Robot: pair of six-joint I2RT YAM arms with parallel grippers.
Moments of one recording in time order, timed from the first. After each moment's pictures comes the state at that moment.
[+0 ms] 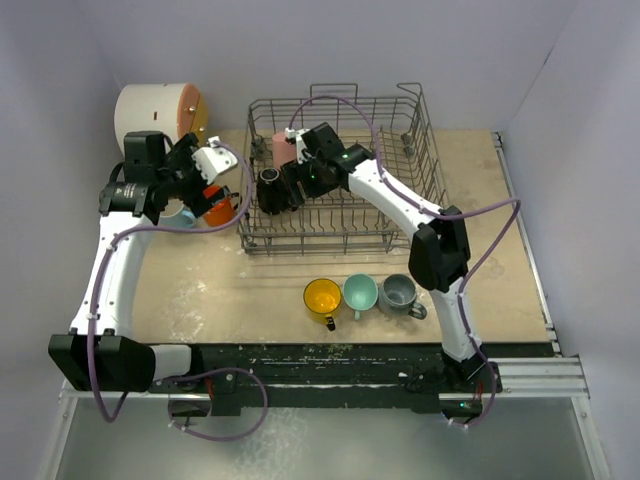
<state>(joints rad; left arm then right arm) -0.02 1.28 1.40 -0.78 0.40 0.93 0.65 2.17 2.06 -0.75 -0.08 0.13</state>
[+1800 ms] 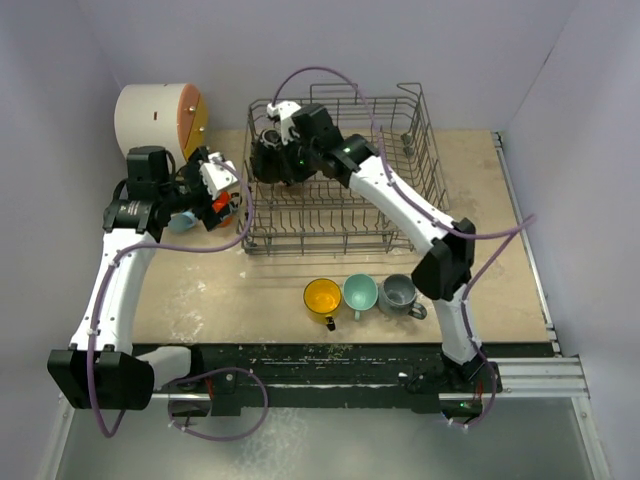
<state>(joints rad) -0.02 1.19 1.24 -0.67 0.66 0.88 0.73 2.15 2.24 -0.75 -0.04 0.05</state>
